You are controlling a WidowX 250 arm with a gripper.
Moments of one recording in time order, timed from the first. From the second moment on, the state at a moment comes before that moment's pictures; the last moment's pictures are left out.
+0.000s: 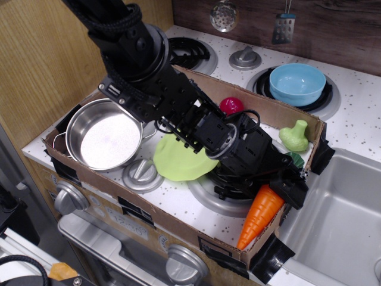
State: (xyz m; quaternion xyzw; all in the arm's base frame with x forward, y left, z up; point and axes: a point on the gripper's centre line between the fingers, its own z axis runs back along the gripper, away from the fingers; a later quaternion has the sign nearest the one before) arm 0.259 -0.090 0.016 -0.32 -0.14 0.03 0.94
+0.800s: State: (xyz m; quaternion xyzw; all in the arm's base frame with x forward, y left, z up) arm 0.283 -0.038 0.070 -0.18 -0.11 0.00 0.98
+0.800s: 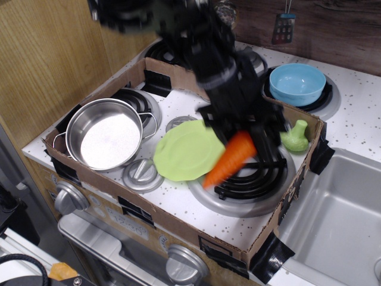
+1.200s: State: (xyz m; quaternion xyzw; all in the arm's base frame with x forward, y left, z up) arm 0.317 0.005 0.068 -0.14 -0.17 0.00 0.98
